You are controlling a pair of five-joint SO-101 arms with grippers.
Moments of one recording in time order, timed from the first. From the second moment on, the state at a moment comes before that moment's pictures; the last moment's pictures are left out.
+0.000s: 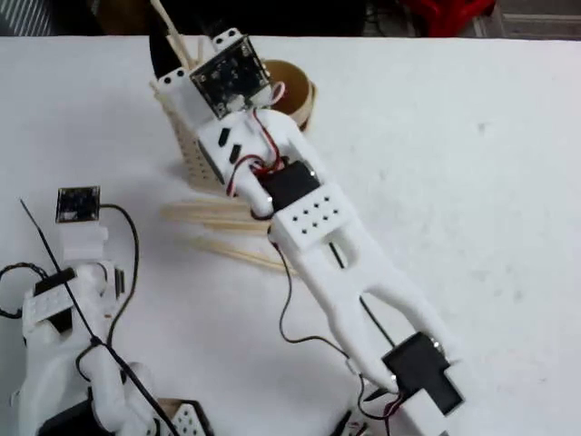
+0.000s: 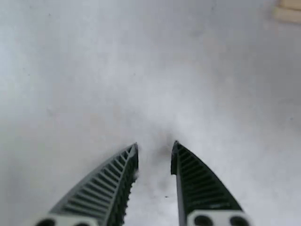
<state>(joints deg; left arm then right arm) -34.8 -28.8 70.1 38.1 -20.8 -37.4 -3.2 3.1 -4.0 13.8</state>
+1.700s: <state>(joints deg) -34.8 -28.8 70.1 38.1 -20.8 -38.9 11.6 27.8 39.6 37.6</state>
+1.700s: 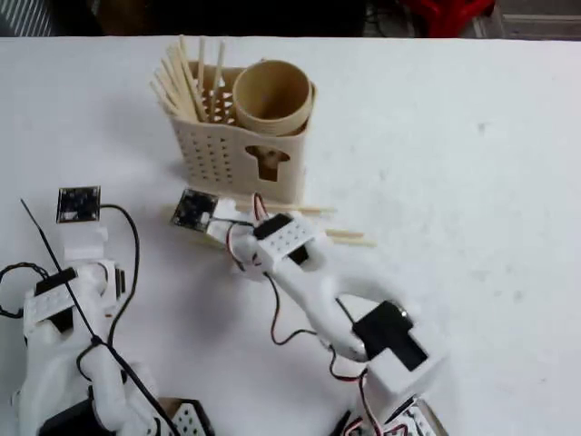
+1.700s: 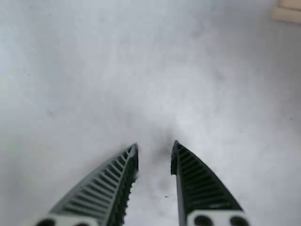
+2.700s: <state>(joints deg) -34.8 -28.8 70.1 38.1 -20.8 -37.5 -21.1 39.6 44.7 30.6</state>
